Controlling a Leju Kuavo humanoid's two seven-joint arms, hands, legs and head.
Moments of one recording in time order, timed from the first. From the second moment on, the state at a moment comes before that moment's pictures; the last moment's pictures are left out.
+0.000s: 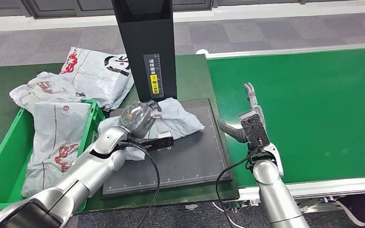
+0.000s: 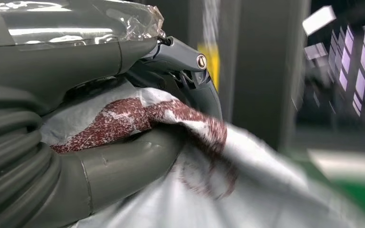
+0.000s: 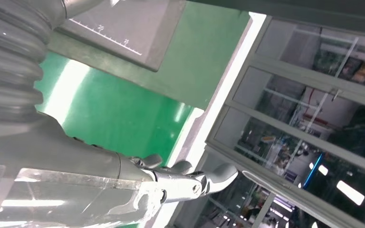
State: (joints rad) left arm -0.81 -0.06 -0.68 -0.62 -0.91 0.36 -0.11; right arm -0.24 0.02 0.15 -1.33 0.23 -0.38 -0.35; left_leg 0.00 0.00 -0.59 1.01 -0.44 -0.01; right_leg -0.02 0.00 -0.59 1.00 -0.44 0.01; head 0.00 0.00
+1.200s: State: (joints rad) left arm -0.55 0.18 -0.04 -0.95 -1.51 0.67 0.38; right arm -0.19 0.04 0.04 -1.38 0.26 -0.41 -0.34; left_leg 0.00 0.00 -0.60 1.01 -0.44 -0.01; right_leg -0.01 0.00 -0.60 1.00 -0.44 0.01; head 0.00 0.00
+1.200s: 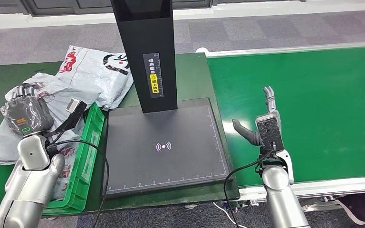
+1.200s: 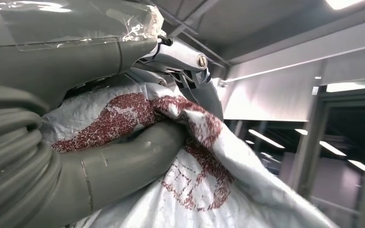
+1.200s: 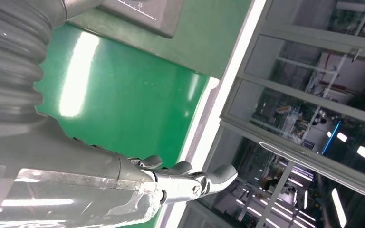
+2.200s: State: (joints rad) left arm -0.57 0.14 -0.06 -0.96 -1.52 0.68 0.36; right arm -0.14 0.05 0.03 -1.43 0.29 -0.39 -0.32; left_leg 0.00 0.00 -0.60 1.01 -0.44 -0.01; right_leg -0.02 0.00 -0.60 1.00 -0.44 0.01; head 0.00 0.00
